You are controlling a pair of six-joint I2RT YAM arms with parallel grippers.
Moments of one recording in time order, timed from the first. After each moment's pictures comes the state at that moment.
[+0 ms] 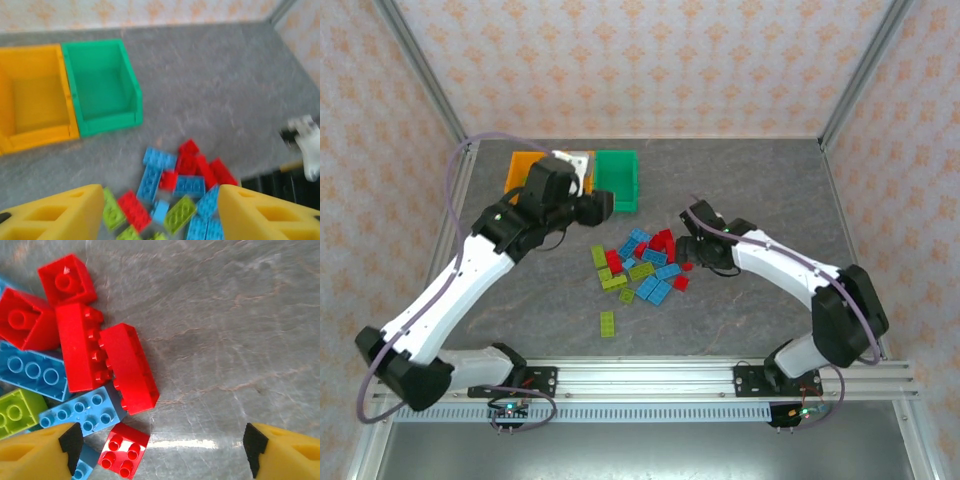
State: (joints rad) left arm -0.52 1.20 1.33 -0.78 -0.07 -0.32; right arm 0.61 1.50 1.01 -0.70 0.13 0.62
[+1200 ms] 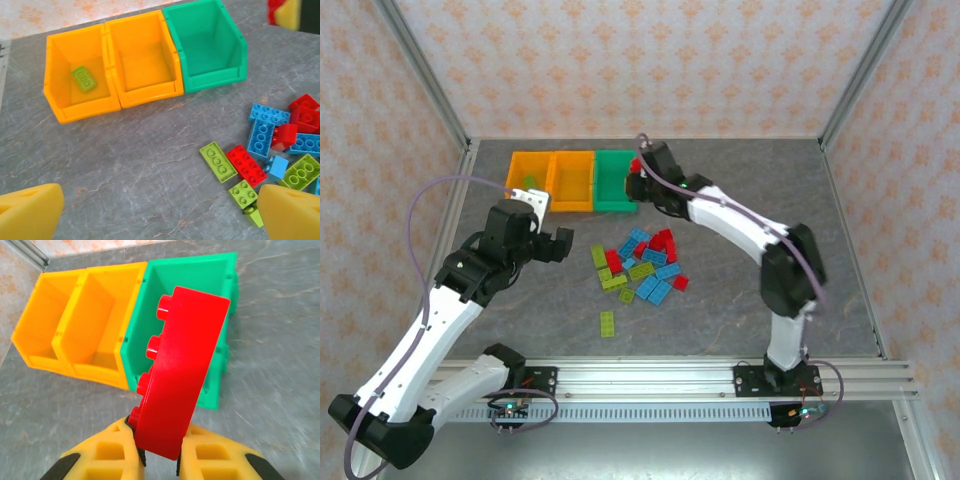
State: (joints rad) left arm -0.39 0.91 1.03 -0.82 -0.26 -0.10; right arm 0.66 1.95 1.66 -0.41 0.03 0.52
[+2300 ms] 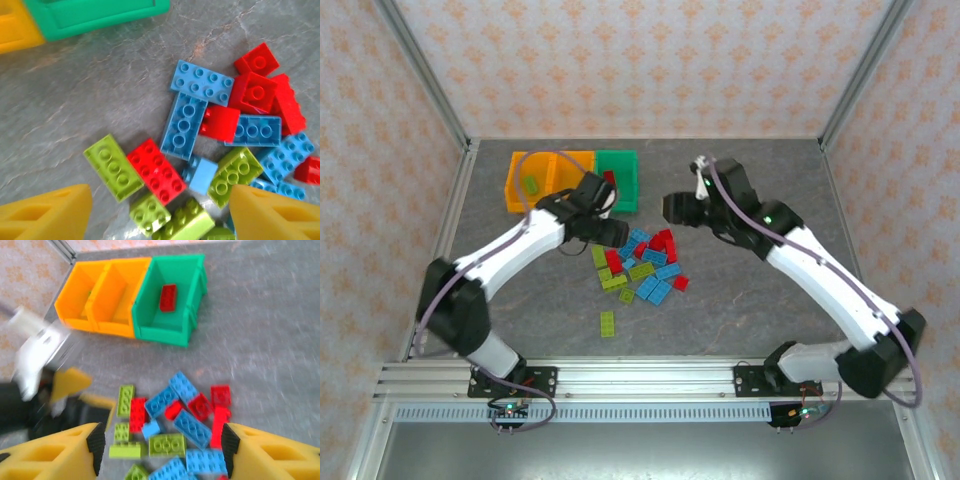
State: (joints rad) left arm -0.50 1.62 1.29 -0.77 -0.01 -0.29; right arm 0.64 1.24 1.29 -0.71 0.00 0.47
